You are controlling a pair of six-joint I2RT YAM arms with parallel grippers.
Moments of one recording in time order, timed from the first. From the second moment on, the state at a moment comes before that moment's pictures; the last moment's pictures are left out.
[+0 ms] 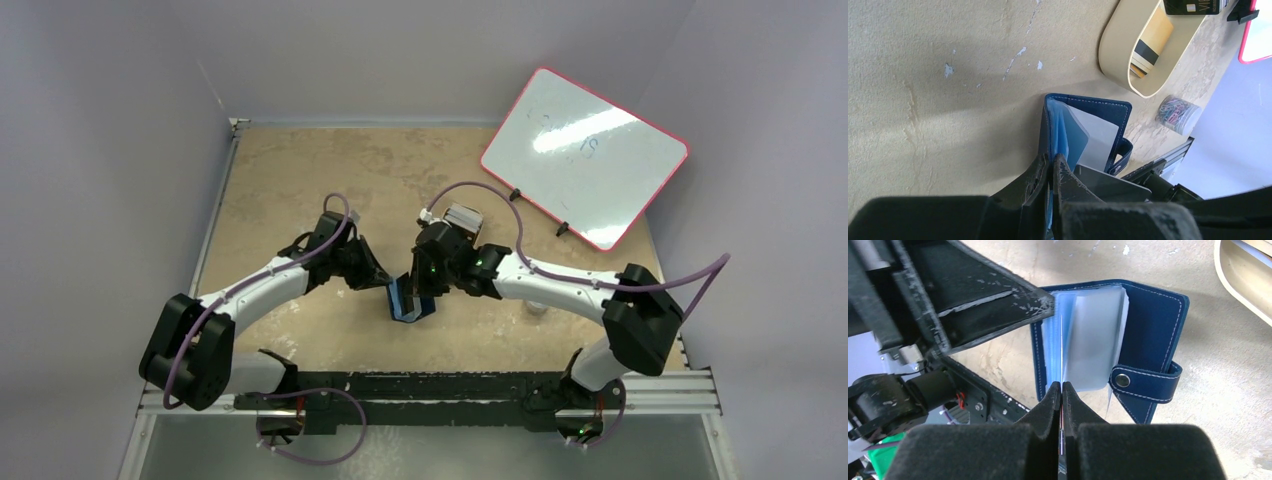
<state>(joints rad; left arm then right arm) -0.45 1.31 0.67 -0.27 0.34 -0.93 0.98 1.52 1.02 -0.33 -0.01 0.87</state>
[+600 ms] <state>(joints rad) -0.45 1.32 0.63 -0.25 0.33 -0.92 0.98 1.53 0.91 -0.36 0.04 0.91</state>
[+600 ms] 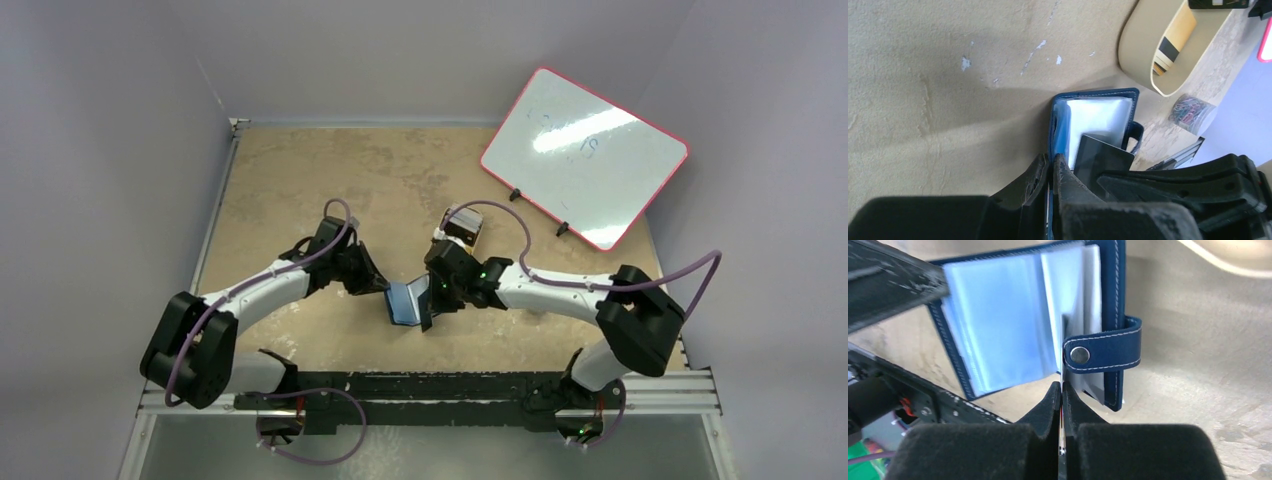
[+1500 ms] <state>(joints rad) -0.62 1.44 0.61 -0.18 0.26 -0.82 0.86 1.26 0.56 -0.03 -0.07 0.92</state>
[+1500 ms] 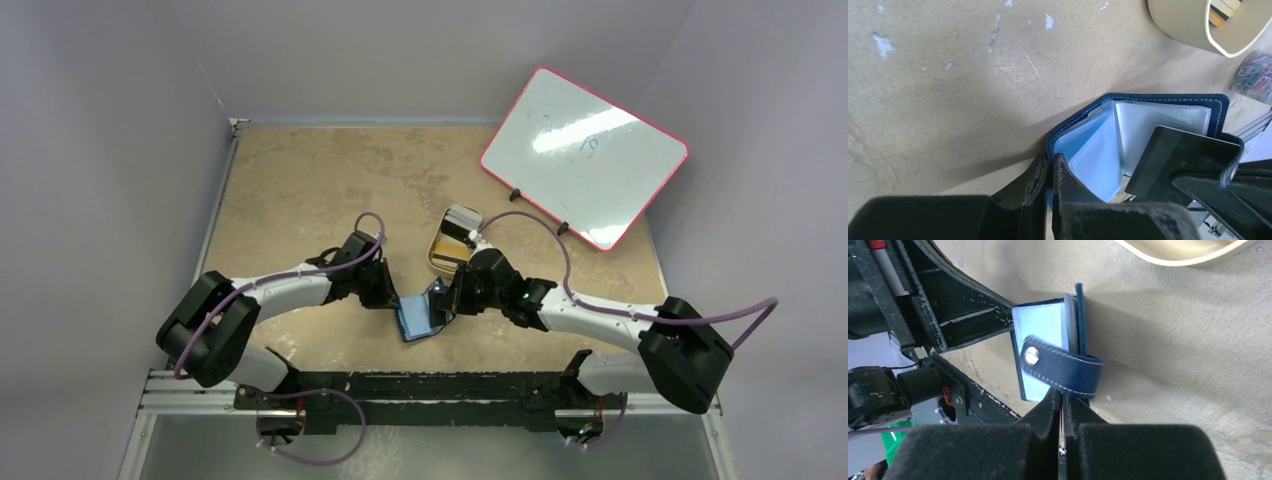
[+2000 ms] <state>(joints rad) -0.66 1.45 0.61 -0.13 0.30 -0.79 0.86 1.13 0.46 -0.04 0.01 0.95</state>
